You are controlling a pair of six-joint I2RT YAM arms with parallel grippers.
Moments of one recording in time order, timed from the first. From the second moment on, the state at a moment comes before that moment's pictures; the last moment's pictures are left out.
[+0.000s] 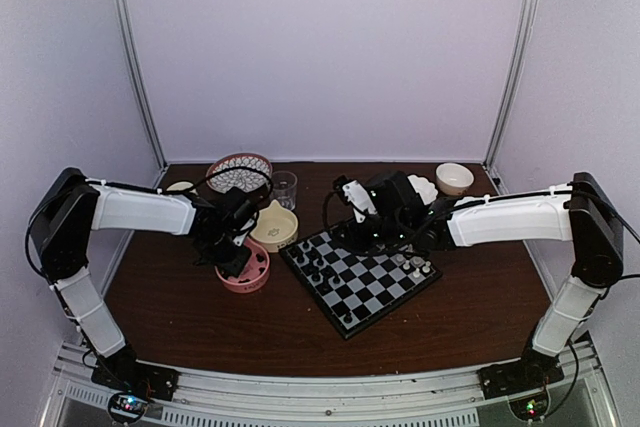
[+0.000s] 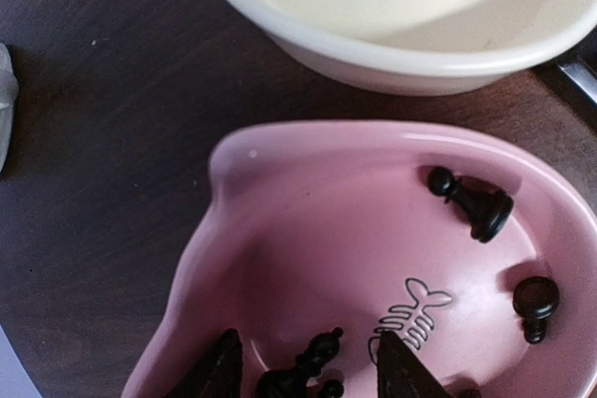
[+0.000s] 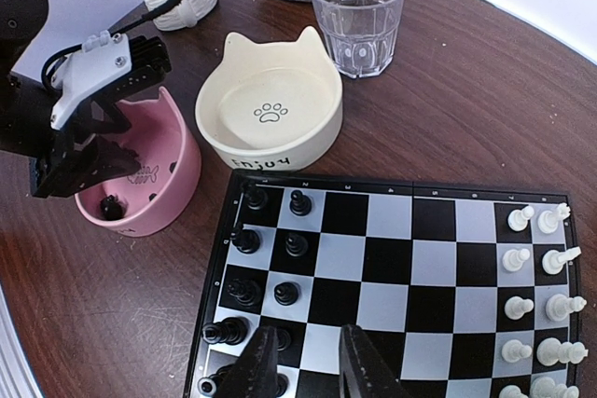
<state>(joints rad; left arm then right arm) -0.67 1.73 1.03 -0.57 -0.26 -0.19 0.87 1.70 1.10 -0.03 0.02 0.22</state>
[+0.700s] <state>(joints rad) -0.67 1.72 1.04 -0.68 -0.22 -0.23 0.87 1.69 1.10 -0.03 0.01 0.21</state>
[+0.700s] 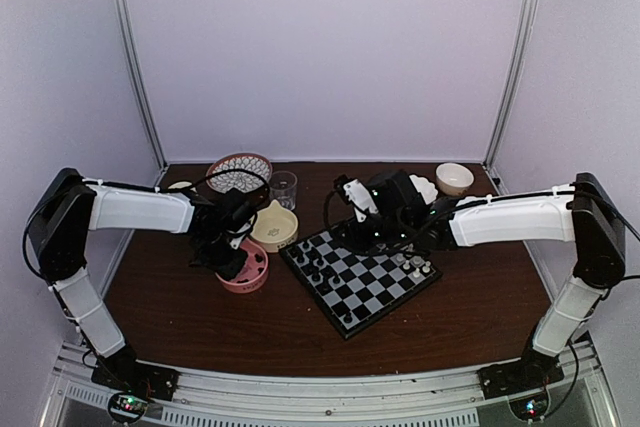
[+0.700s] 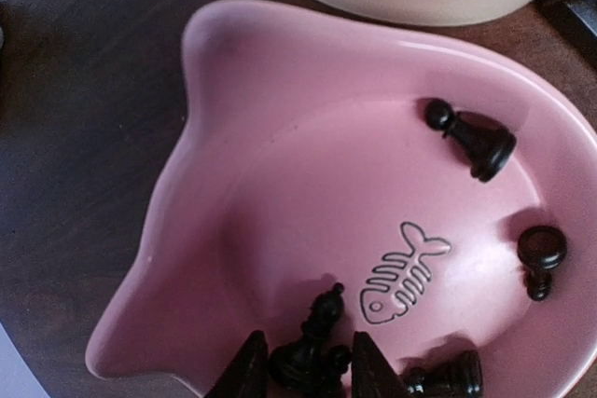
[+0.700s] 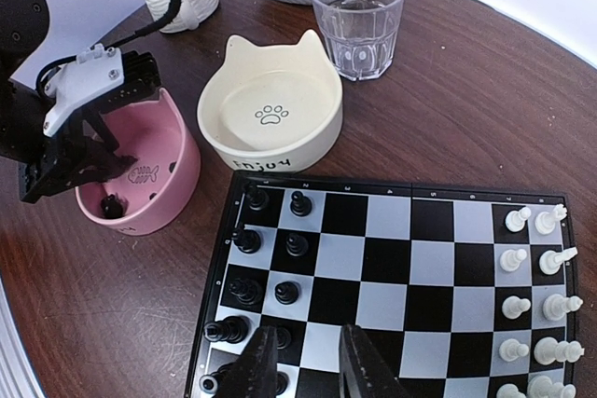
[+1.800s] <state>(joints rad) -0.67 1.39 0.78 -0.33 -0.01 -0.18 0.87 1.66 1.08 0.00 -0.13 0.29</state>
